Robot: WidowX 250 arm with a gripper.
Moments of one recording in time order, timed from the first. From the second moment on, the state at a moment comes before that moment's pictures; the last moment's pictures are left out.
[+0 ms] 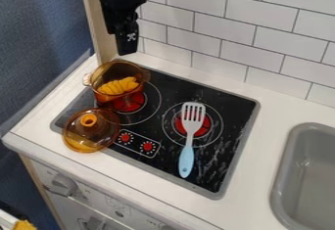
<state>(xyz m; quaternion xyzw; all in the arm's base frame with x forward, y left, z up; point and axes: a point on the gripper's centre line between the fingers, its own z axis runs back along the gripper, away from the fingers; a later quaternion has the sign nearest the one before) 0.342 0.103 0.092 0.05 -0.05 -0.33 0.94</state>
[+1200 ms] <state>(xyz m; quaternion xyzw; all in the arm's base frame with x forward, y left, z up) 0.245 0.109 0.071 0.05 -0.02 -0.28 0.96</state>
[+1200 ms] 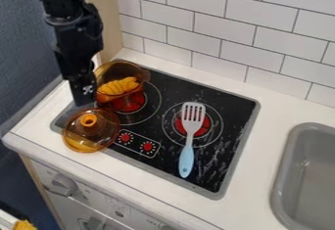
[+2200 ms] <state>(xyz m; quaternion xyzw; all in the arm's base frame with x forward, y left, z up) 0.242 0.121 0.005 0.01 0.01 -0.28 0.96</state>
